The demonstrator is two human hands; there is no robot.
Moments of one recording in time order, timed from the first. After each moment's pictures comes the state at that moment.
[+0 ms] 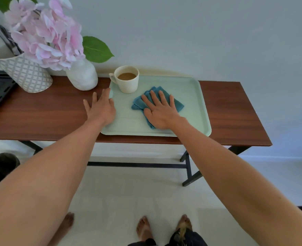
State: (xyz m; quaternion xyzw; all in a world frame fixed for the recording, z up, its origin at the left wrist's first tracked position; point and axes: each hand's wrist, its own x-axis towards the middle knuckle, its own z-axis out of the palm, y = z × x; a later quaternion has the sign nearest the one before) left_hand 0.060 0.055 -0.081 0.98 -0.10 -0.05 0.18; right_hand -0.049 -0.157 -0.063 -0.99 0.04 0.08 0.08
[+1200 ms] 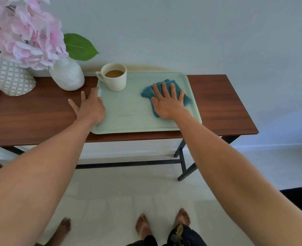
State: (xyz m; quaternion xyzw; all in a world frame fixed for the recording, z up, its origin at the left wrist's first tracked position) left_hand 0.061 0.050 -0.084 0.98 -0.09 -0.02 0.18; right_hand -0.058 -0.200 -0.060 -0.97 0.18 0.08 0.11
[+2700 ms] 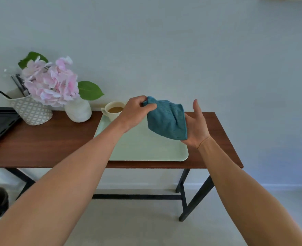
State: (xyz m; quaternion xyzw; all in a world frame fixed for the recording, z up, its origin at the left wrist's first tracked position) left_hand -0.017 -0.079 0.057 0.77 -0.28 -0.10 0.56; right_hand -0.131 -0.279 0.010 -0.34 0.06 0.05 0.94
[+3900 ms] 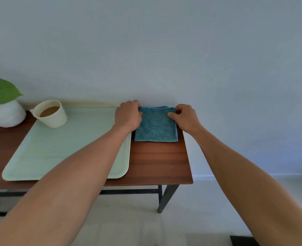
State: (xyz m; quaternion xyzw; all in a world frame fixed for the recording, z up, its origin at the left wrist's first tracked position) left_hand -0.002 -0.307 -0.038 0.95 -0.24 0.03 0.20; right_hand -0.108 -0.512 -0.048 -0.87 0.23 -0.11 0.41
